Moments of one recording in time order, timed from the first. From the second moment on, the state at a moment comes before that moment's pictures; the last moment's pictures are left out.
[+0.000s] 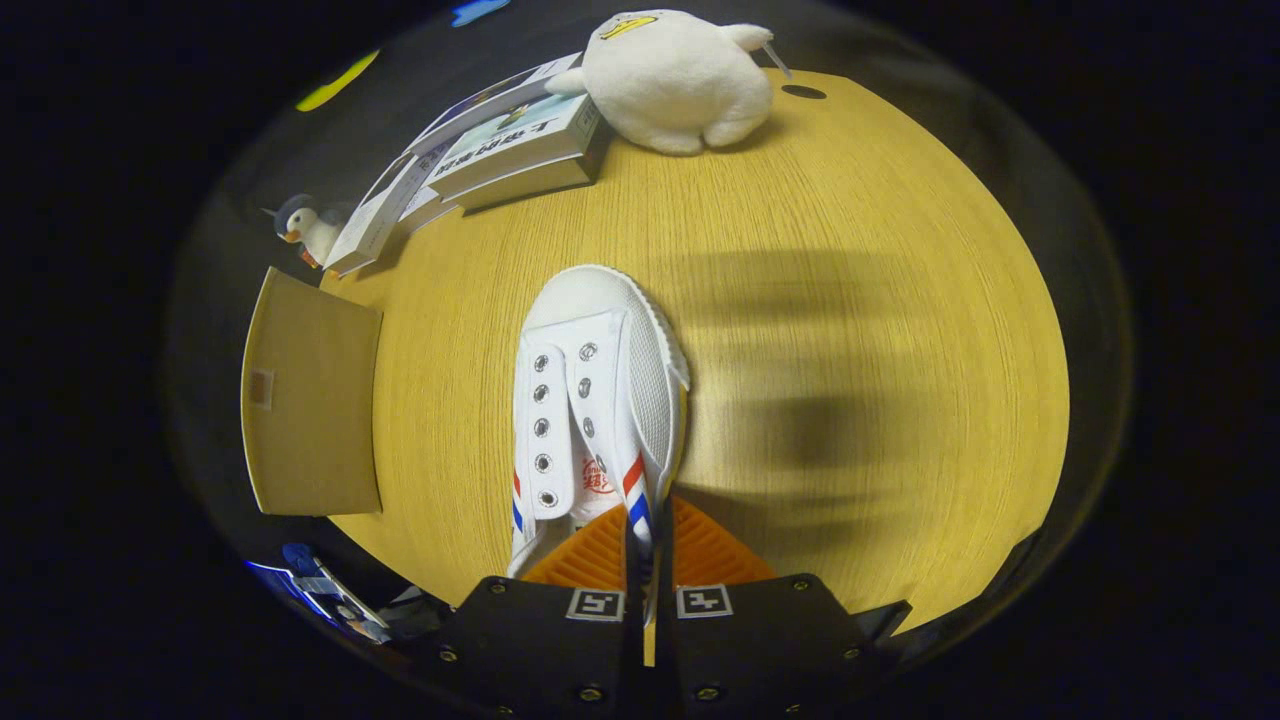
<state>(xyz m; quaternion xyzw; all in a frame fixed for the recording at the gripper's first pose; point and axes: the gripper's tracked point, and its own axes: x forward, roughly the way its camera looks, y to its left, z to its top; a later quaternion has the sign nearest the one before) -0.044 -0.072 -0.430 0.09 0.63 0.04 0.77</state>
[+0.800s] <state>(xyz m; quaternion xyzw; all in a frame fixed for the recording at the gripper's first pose) -0.032 -0.021 -0.347 0.06 0.61 0.06 0.79</state>
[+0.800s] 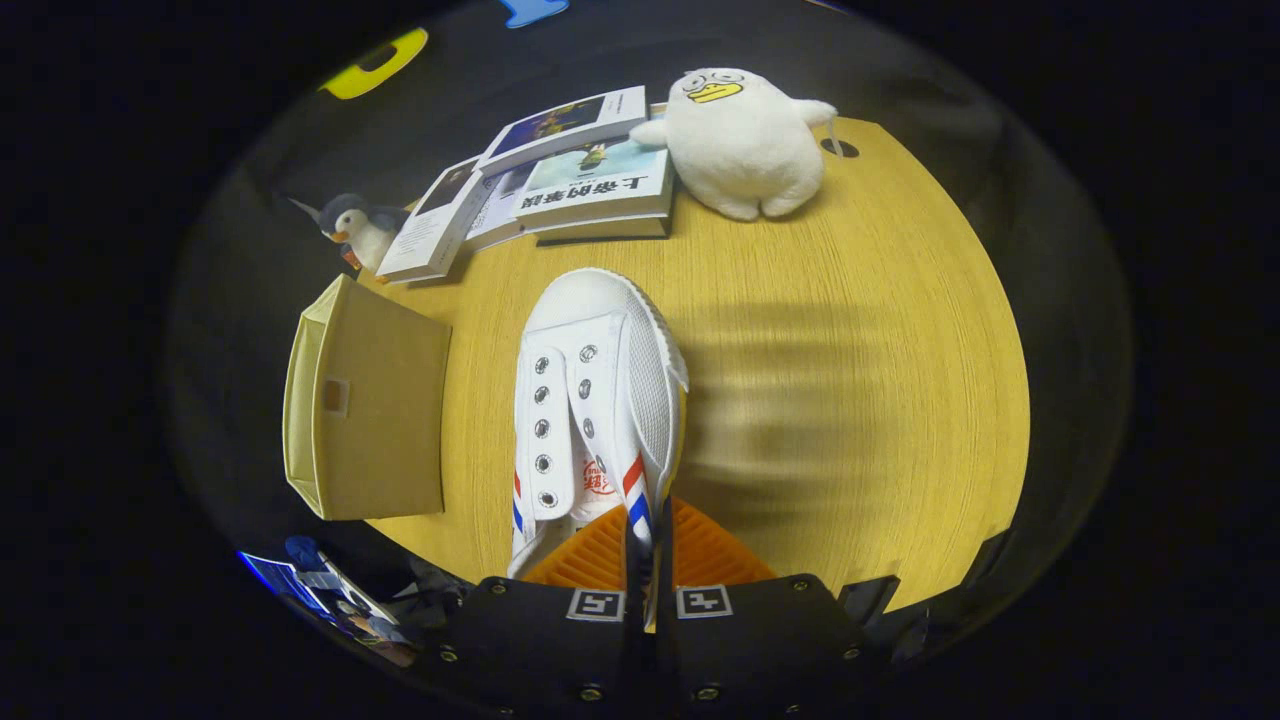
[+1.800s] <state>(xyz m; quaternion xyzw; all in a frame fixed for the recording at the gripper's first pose) 0.005 0.126 -0.271 0.01 0.58 0.17 0.79</state>
